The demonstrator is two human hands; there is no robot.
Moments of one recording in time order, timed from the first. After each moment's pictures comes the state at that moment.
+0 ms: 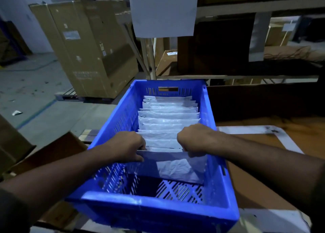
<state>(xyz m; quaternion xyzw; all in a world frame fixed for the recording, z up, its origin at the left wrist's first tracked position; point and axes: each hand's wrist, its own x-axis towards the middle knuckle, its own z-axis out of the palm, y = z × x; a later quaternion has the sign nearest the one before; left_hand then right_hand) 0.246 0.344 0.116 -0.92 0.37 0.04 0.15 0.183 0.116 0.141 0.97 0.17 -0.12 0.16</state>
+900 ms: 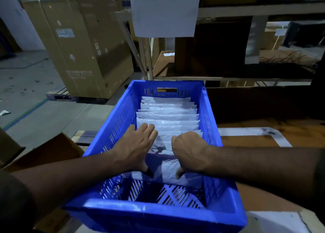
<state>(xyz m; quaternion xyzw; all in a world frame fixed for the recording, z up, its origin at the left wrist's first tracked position) 0.234 0.329 0.106 -0.87 0.43 -0.14 0.20 0.171 0.145 0.125 0.95 0.18 -0.07 0.25</state>
